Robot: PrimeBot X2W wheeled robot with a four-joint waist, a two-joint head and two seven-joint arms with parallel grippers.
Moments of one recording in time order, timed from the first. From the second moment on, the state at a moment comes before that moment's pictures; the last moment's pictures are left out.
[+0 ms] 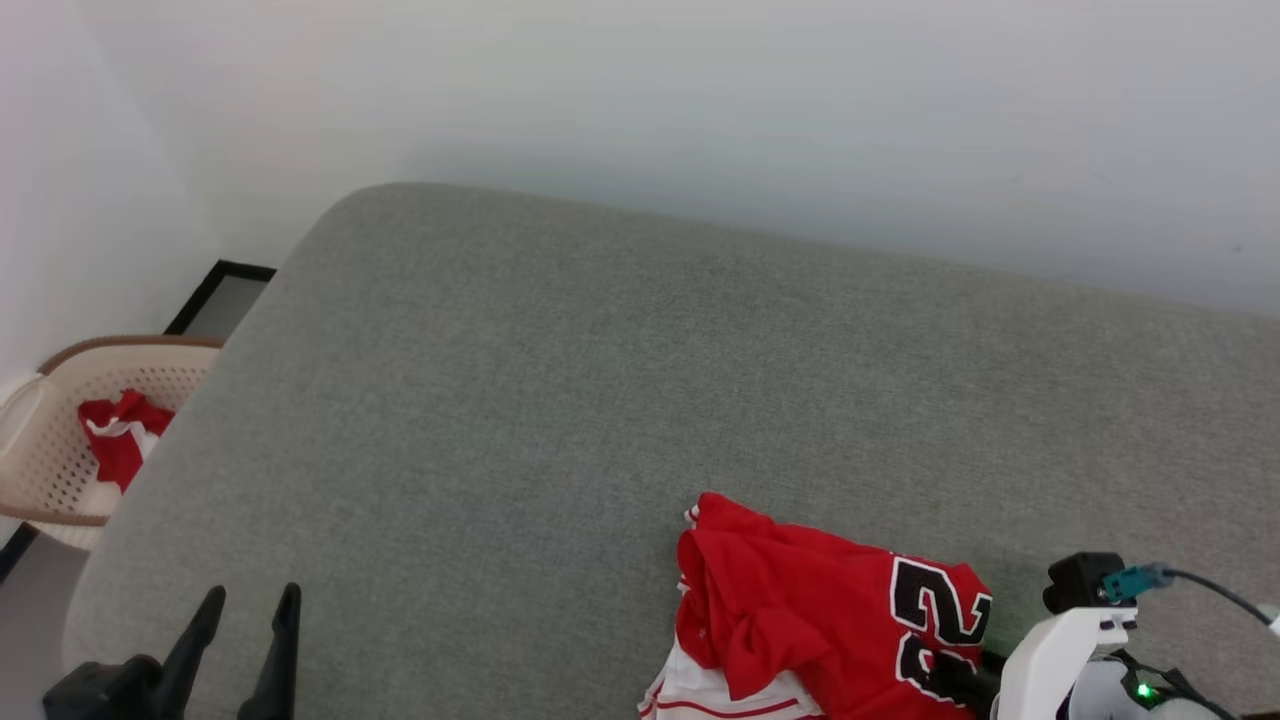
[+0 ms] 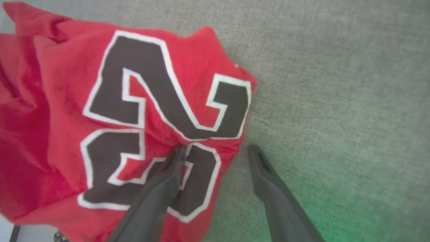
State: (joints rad) left arm 0.09 0.47 -0.11 0.19 -0.59 -0.05 -0.26; right arm -0.20 -0.26 0.29 0.52 0.66 0.13 0.44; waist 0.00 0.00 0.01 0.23
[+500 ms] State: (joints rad) left arm 0.03 0.46 -0.12 0.19 -0.57 -0.06 -0.26; right arm -0.27 -0.28 0.23 0.44 0.62 0.13 0.50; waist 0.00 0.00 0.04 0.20
